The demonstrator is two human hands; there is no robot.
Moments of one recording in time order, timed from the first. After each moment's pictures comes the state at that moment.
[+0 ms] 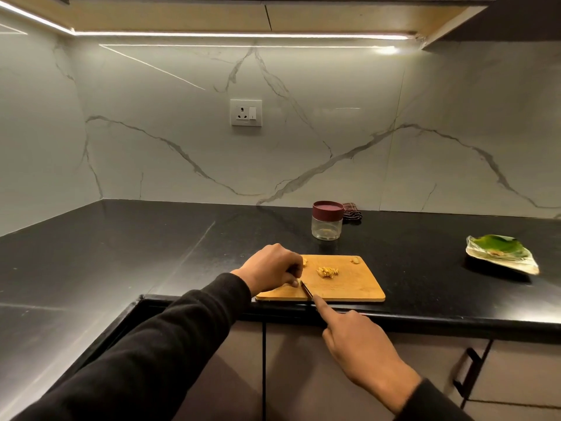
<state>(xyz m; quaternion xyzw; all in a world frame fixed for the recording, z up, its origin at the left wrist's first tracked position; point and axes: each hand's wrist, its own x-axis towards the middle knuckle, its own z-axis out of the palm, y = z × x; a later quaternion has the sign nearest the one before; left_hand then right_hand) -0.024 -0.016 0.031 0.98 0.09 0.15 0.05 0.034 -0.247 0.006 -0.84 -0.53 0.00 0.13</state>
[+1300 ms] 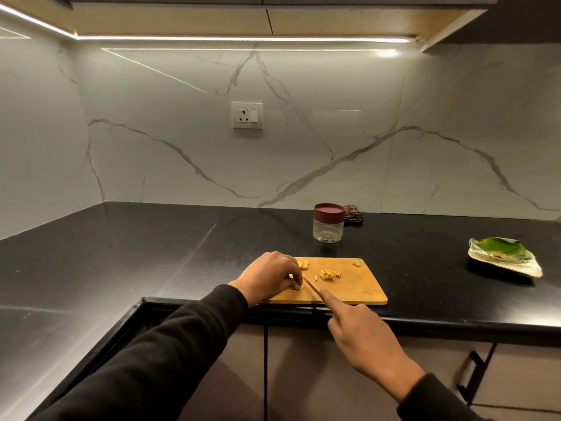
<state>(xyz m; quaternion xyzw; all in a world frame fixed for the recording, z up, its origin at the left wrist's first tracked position) -0.032 -0.017 0.020 0.98 0.07 0.19 0.04 0.044 -0.243 0.009 -0.83 -0.51 0.02 0.22</state>
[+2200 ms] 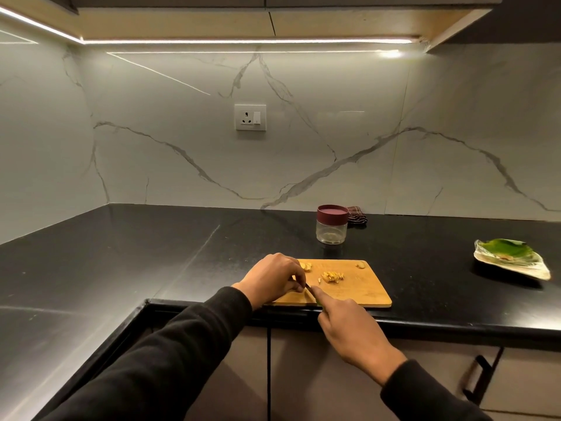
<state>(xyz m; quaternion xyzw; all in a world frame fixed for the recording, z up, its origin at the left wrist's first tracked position) -0.031 -0.018 0.020 0.98 0.09 0.18 0.04 0.045 -0.215 0.006 -0.82 -0.53 0.05 0.23</state>
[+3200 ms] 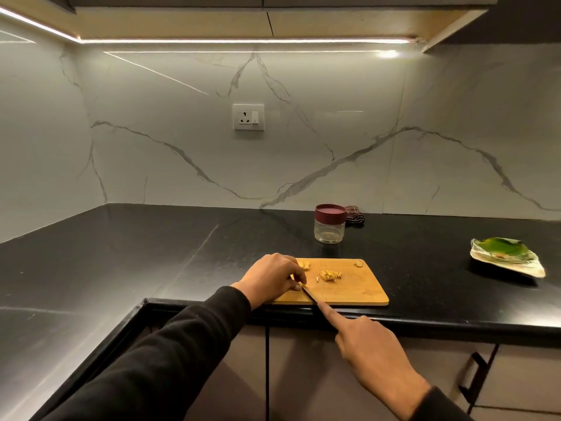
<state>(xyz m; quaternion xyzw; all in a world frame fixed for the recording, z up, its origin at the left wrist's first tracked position) -0.029 -0.018 0.018 0.98 0.10 0.17 0.03 0.039 -0.253 0.007 -0.85 -0.51 -0.02 0.12</state>
